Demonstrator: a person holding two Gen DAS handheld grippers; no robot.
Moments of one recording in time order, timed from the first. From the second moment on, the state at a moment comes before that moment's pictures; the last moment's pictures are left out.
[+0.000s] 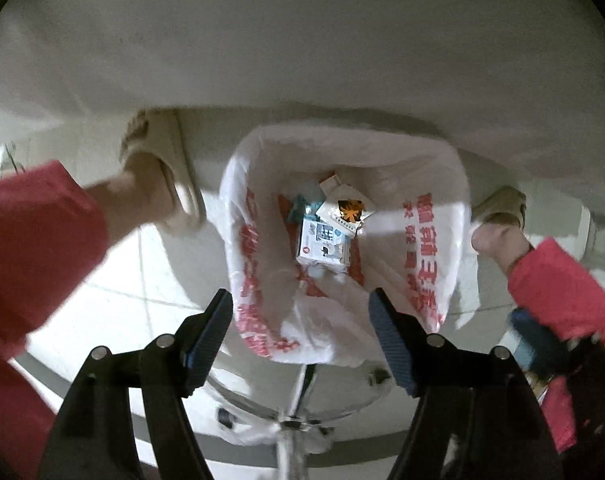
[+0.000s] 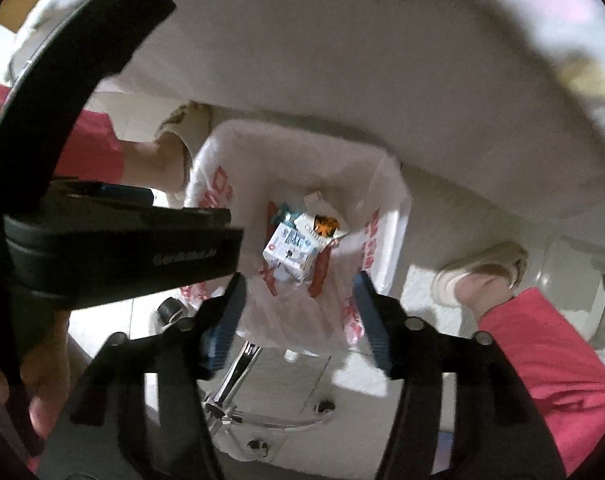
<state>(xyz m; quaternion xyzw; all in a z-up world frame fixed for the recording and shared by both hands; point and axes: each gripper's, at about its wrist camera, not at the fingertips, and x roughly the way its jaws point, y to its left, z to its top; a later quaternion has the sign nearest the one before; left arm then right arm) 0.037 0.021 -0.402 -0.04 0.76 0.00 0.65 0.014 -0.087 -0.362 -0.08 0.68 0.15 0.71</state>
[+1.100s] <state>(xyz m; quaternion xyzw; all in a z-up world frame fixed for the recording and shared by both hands) 0.233 0.040 -0.089 0.26 0.58 -0.31 0.71 0.252 -0.127 0.001 -0.21 0.37 0.33 0.84</state>
